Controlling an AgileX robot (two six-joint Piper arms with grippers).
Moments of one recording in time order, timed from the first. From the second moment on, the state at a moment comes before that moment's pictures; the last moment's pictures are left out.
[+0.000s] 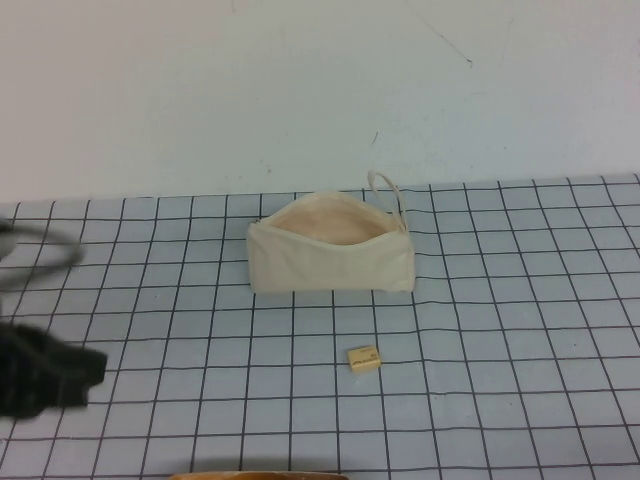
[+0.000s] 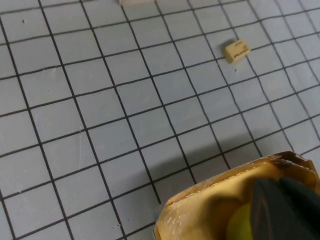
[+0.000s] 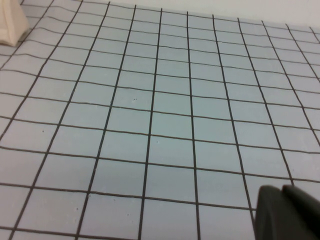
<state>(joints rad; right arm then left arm) -0.01 -0.01 0.03 0.04 0.41 -0.17 0.00 0.93 -0.84 -0.57 0.98 0.44</state>
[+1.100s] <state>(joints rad) -0.01 -0.01 0.03 0.04 0.41 -0.17 -0.66 2.06 -1.65 -0.03 1.08 -0.16</state>
